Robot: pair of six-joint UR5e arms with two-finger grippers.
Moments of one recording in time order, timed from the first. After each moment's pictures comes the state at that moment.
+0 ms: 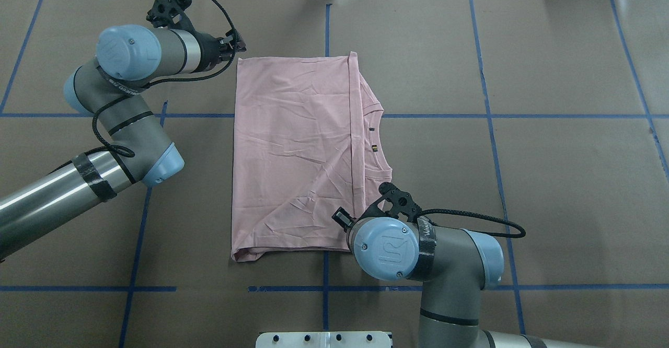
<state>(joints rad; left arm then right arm) -0.78 -2.18 -1.32 -2.44 -1.65 -1.54 0.23 -1.04 1.79 -1.49 1.51 2.12</state>
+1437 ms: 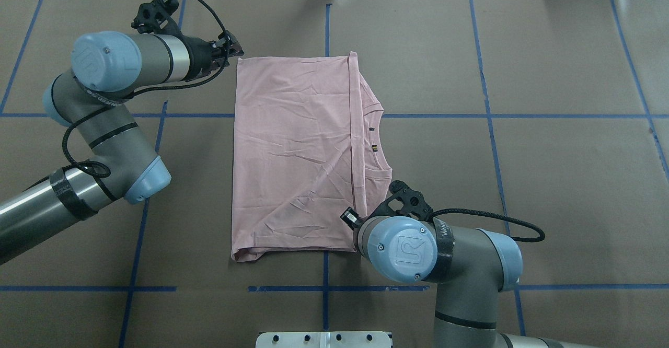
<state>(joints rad) -0.76 -2.10 -1.51 -2.38 -1.65 -1.64 0.23 -1.08 1.87 -1.49 1.51 2.16</state>
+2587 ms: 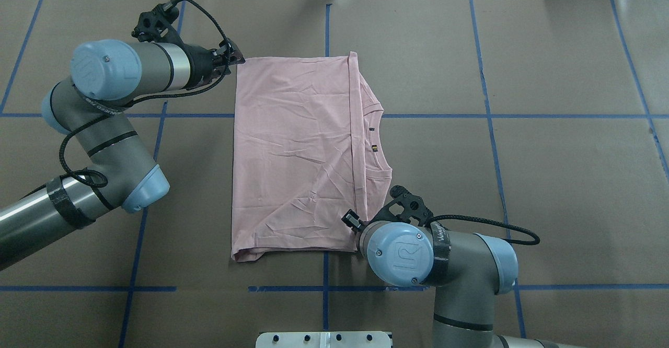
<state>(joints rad) -0.75 -2.08 -1.53 -2.36 -1.65 -1.65 0.22 -1.08 1.82 -1.47 1.50 2.15</state>
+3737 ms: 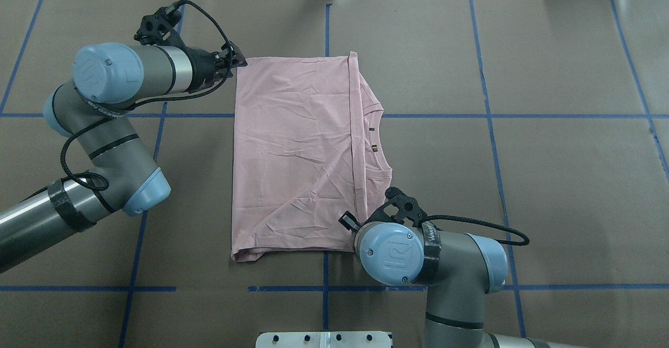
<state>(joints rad) -0.74 -2.08 -1.54 -2.36 -1.65 -1.66 0.22 -1.06 1.79 -1.47 1.50 2.15</state>
